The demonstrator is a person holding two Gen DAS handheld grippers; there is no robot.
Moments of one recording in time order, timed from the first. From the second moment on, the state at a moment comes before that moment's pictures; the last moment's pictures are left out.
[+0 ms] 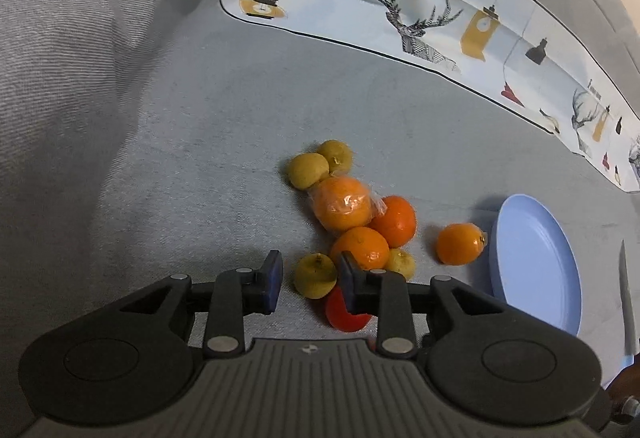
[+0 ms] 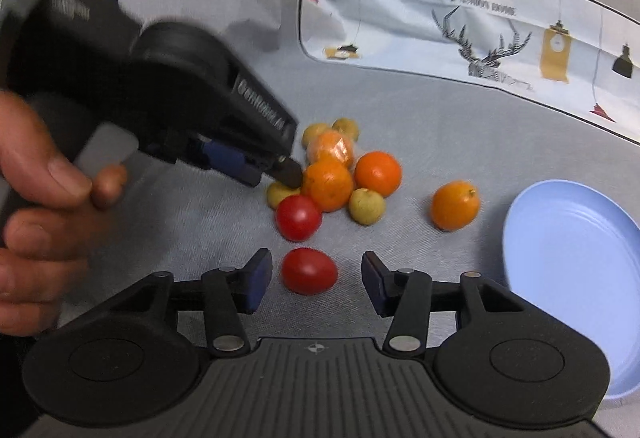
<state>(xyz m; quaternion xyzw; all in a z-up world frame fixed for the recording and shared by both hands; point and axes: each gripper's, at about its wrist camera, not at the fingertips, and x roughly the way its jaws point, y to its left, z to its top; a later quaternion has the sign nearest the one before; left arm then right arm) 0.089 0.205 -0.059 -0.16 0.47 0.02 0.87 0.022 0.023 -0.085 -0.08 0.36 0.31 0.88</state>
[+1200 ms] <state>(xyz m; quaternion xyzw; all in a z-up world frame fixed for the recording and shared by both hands) 0.089 0.204 -0.065 -0.20 0.47 0.01 0.86 0.056 -0.114 -0.028 -0.04 0.29 0.26 0.92</state>
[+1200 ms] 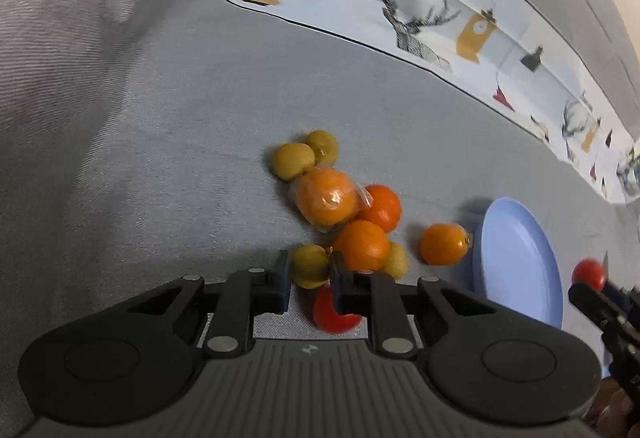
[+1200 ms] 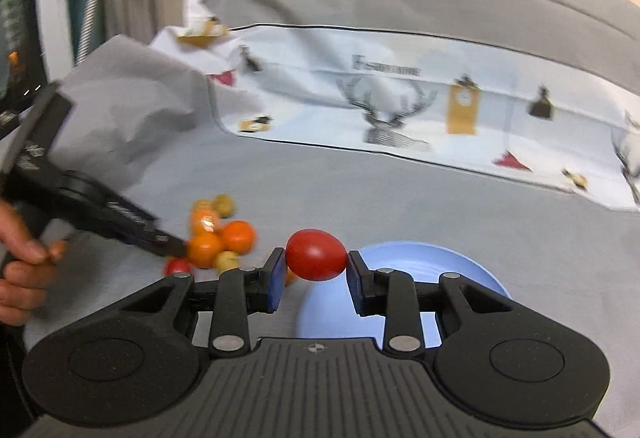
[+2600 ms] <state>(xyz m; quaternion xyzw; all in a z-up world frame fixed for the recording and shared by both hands) 0.081 0.012 -0.015 -0.03 0.40 -0.15 0.90 0.089 -0.200 -0.025 0.00 0.33 0.16 0.93</state>
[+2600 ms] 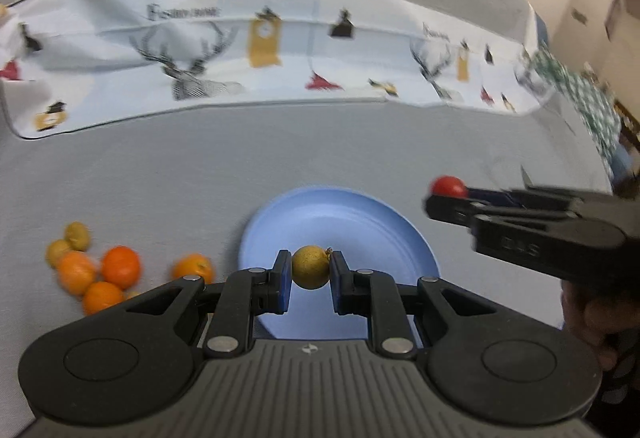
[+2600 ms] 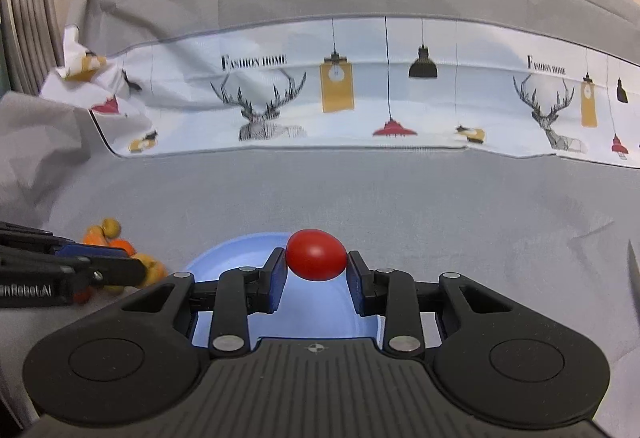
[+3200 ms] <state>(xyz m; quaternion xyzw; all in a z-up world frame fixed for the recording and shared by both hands) 0.095 -0.023 -0.058 0.03 0.46 -0.16 0.87 0.102 -0.193 -0.055 0.00 0.41 0.14 0.90</state>
